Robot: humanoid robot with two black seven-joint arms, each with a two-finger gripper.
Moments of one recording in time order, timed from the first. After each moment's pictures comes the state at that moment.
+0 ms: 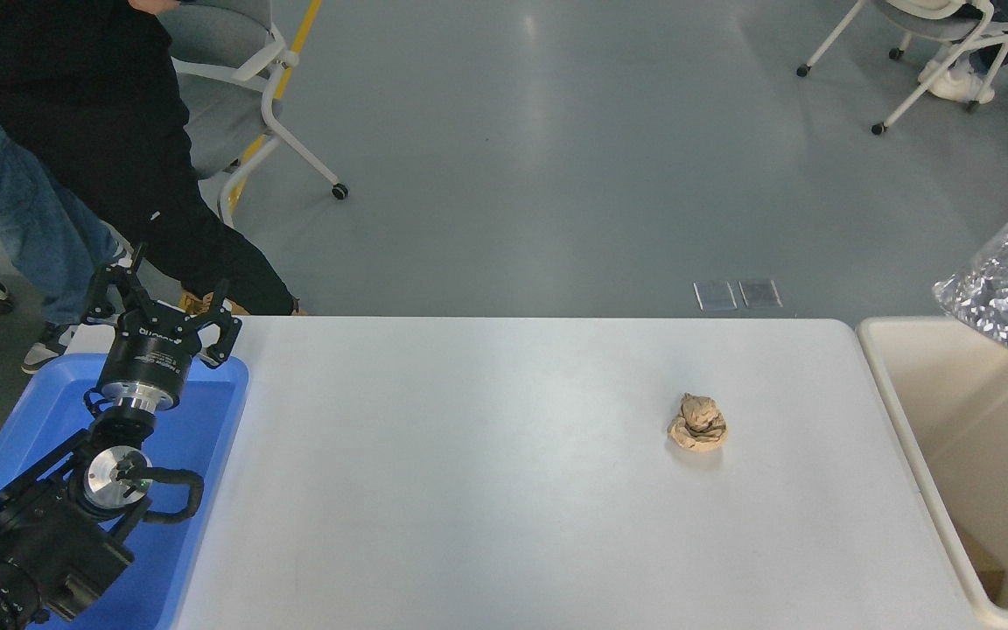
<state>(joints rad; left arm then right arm) -0.57 0.28 -0.90 -0.47 -0.07 -0.58 -0.48 1.07 -0.60 -1.26 0.42 0.47 -0.08 0.15</state>
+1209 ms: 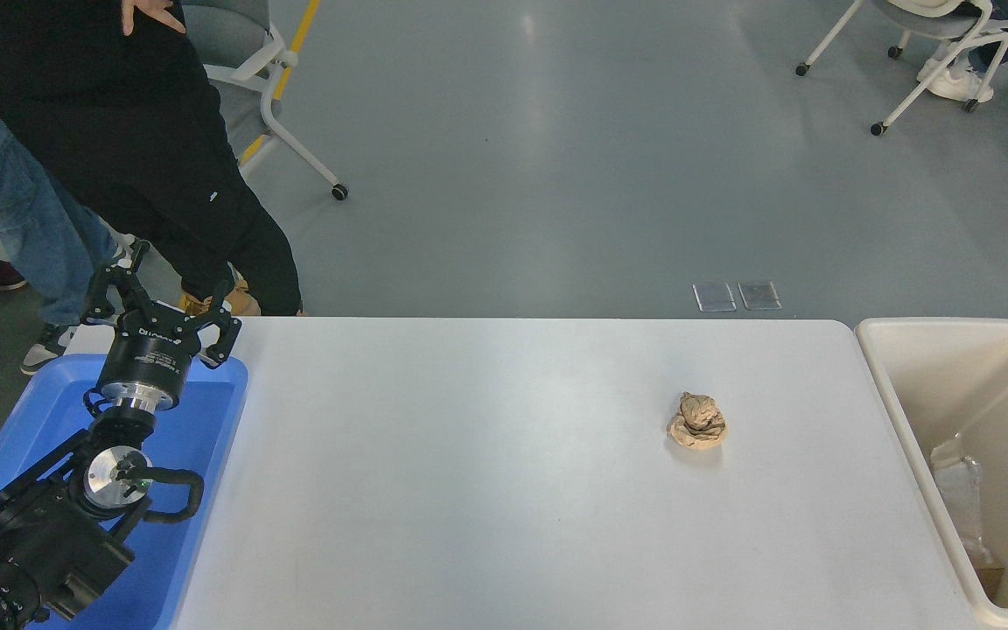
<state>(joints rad) -0.57 0.28 -0.90 -0.47 -0.07 -0.58 -0.48 0.74 -0.54 -0.92 0.23 0.47 -0.14 0.15</state>
